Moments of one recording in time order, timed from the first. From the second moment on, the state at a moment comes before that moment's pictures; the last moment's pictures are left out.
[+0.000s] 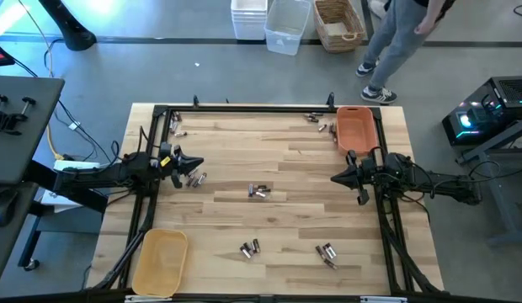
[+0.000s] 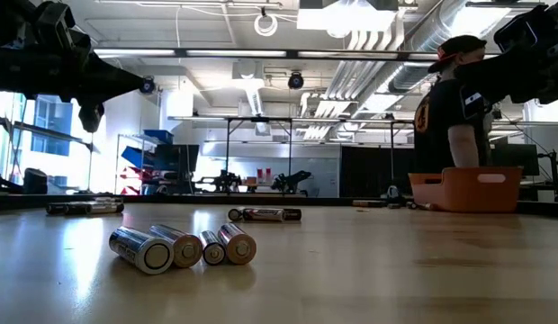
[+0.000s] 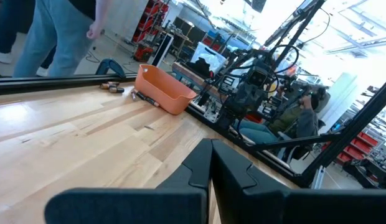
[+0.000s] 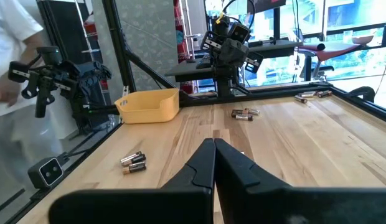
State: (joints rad) left arm 0.06 0.02 0.02 0.03 -0.21 -0.52; right arm -0.14 0.03 0.02 0.03 -0.26 0.13
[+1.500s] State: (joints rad) left arm 0.06 0.02 0.02 0.03 -0.21 -0.52; right arm -0.02 0.35 0.26 0.32 -0.21 0.72
